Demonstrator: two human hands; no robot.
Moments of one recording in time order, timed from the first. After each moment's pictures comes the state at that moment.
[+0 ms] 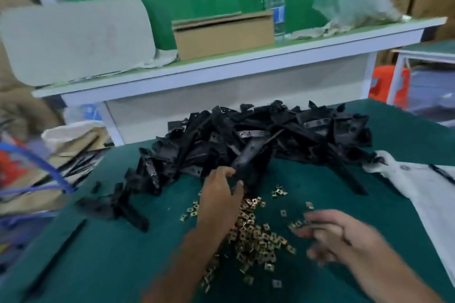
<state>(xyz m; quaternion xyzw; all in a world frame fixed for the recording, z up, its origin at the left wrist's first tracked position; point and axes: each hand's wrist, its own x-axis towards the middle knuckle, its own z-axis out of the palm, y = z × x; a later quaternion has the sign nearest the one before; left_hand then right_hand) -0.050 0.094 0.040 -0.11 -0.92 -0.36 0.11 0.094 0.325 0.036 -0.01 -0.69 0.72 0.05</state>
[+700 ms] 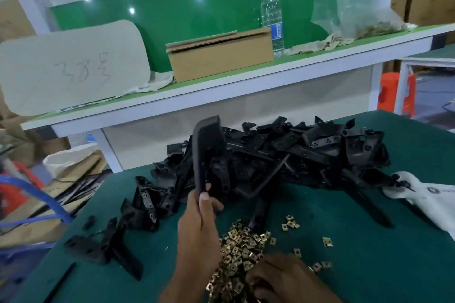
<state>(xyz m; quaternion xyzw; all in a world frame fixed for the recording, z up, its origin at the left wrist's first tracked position) -0.047 0.078 0.069 -0.07 -0.82 -0.53 0.19 0.006 0.250 -0.010 0.25 -0.91 0.31 0.08</state>
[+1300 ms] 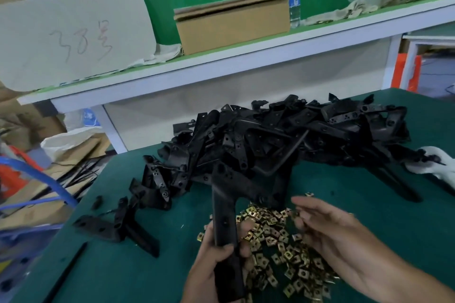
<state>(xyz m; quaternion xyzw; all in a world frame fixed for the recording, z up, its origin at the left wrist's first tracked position) -0.009 0.033 0.015 -0.03 -0.33 -0.92 -0.19 0.011 0.256 0.017 -0.06 -0.50 0.86 -0.03</state>
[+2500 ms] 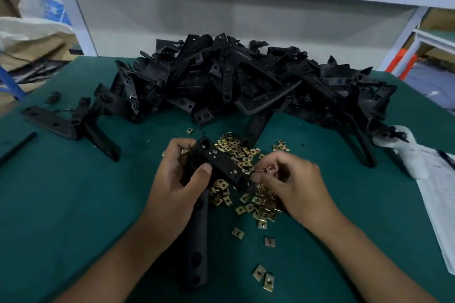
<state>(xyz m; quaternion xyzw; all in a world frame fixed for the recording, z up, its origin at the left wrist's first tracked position) 0.012 0.037 0.002 -0.16 -0.64 -0.75 0.06 0.022 0.258 0.015 0.10 -0.90 0.41 0.14</state>
